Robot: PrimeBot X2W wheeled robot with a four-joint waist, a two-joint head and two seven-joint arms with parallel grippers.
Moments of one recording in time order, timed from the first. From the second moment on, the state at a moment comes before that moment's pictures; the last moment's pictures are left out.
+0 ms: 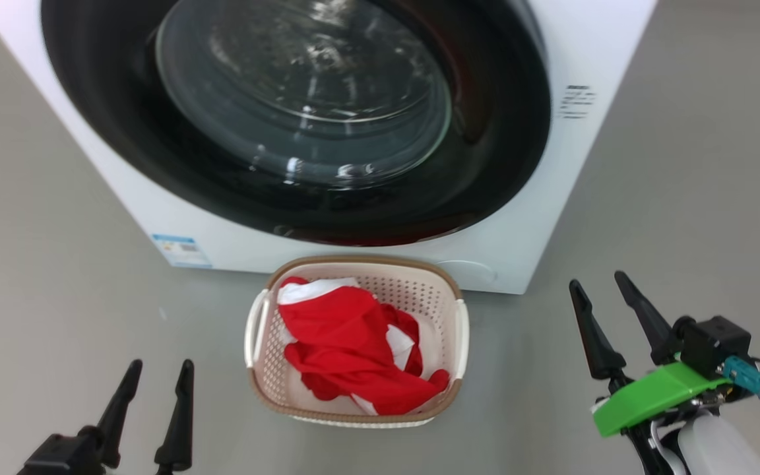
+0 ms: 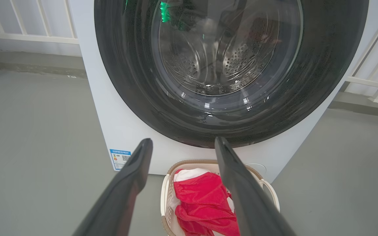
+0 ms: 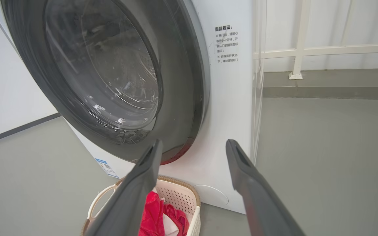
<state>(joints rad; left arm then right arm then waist) -0.03 0.13 0.00 0.22 -0.31 -0.13 -0.25 -0.19 -0.12 0.11 0.37 0.41 0.13 -0.26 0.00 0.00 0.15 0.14</state>
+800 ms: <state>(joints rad) 0.04 0.14 0.05 0.19 -0.30 -0.13 -0.25 -0.02 -0.11 0.06 0.32 0.41 0.13 -0.26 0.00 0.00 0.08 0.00</state>
